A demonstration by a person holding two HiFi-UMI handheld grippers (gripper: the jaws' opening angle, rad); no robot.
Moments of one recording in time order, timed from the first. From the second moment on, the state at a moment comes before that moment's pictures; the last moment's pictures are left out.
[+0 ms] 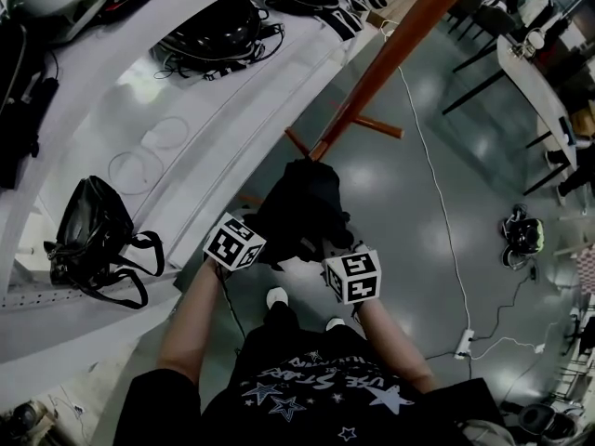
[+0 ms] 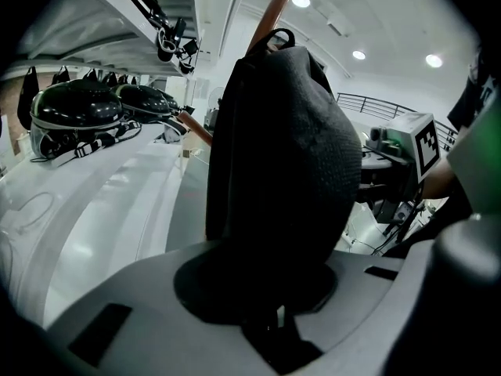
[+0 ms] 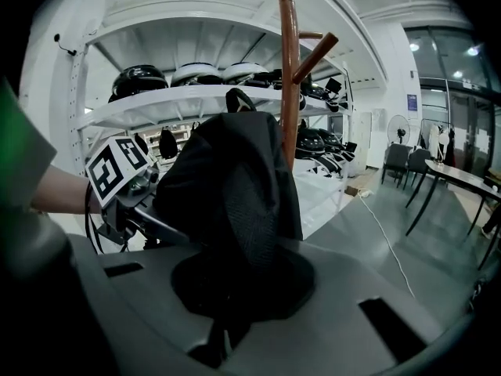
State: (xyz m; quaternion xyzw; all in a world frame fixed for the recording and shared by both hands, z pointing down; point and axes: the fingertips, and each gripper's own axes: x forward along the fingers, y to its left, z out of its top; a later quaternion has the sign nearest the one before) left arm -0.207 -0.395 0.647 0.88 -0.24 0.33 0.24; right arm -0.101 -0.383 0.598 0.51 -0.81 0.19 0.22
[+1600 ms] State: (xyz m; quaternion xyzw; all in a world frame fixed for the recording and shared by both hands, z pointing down) left arm -0.200 -0.450 0.739 0.84 -0.28 0.40 0.26; right arm -0.085 -0.409 0.690 0.51 -0.77 0.25 0.28
